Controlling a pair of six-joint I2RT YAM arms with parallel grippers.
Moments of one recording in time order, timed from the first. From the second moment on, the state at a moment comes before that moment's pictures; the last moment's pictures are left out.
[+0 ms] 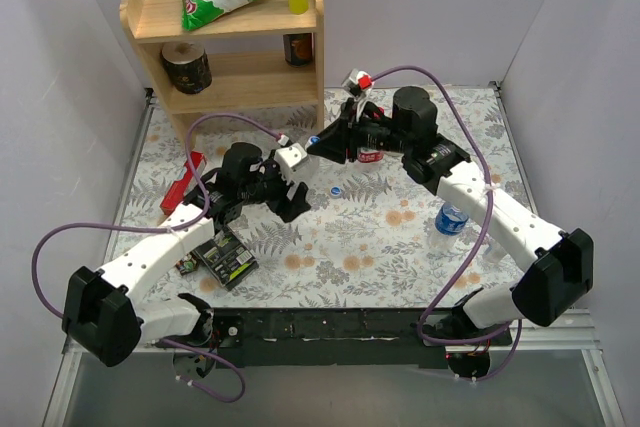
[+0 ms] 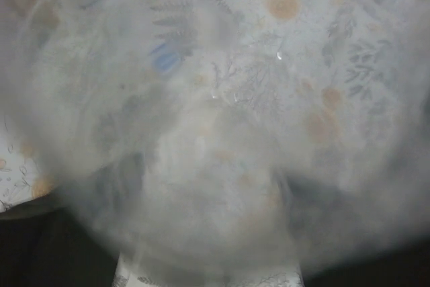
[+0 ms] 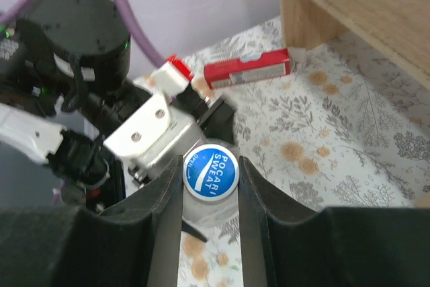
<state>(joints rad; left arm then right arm) -0.55 1.19 0.90 -0.28 0.42 0.18 0.64 1.41 1.29 0.01 -0.67 0.22</state>
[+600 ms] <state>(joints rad) -0.41 1.03 0.60 -0.59 0.04 0.32 0.64 1.73 1.57 -0.20 -0.74 -0.23</state>
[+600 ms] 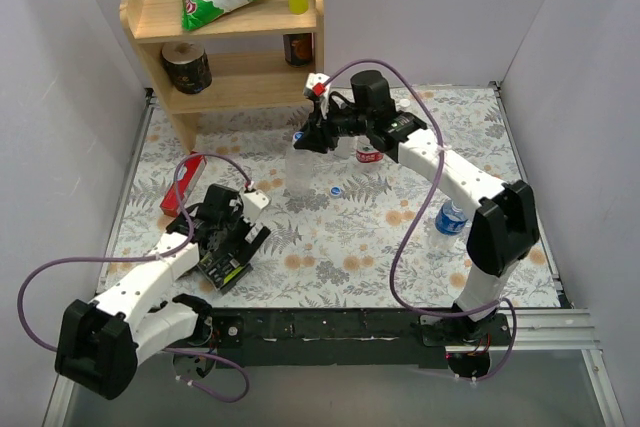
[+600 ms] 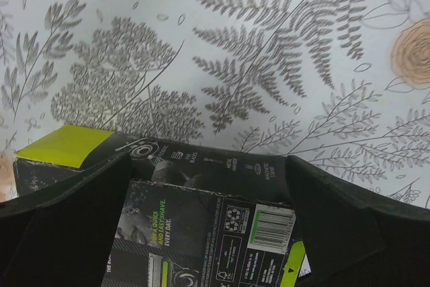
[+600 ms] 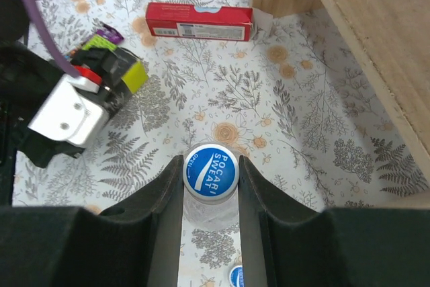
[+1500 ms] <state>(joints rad) -0.26 0.92 0.55 -0.63 0.09 0.33 0.64 1.89 1.64 -0.19 -0.65 -0.27</state>
